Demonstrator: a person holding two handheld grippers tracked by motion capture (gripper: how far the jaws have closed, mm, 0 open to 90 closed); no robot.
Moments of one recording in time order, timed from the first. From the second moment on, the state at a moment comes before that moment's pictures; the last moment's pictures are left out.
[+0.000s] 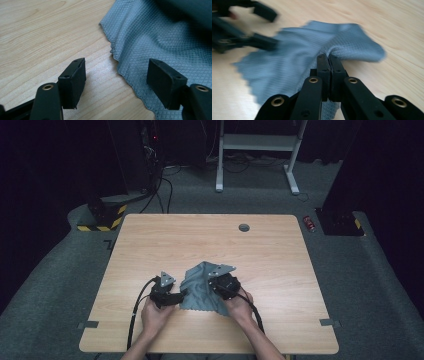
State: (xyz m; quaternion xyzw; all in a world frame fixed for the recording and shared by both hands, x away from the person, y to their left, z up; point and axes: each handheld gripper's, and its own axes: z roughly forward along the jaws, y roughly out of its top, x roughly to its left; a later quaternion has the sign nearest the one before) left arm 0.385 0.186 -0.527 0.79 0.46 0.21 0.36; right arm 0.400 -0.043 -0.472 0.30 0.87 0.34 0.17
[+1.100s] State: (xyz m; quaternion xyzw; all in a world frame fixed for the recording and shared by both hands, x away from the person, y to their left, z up) left arm 0.385 0.186 -0.527 0.79 0.46 0.21 0.36; right arm 0.423 -0.066 -0.504 0.40 0.85 0.33 0.10
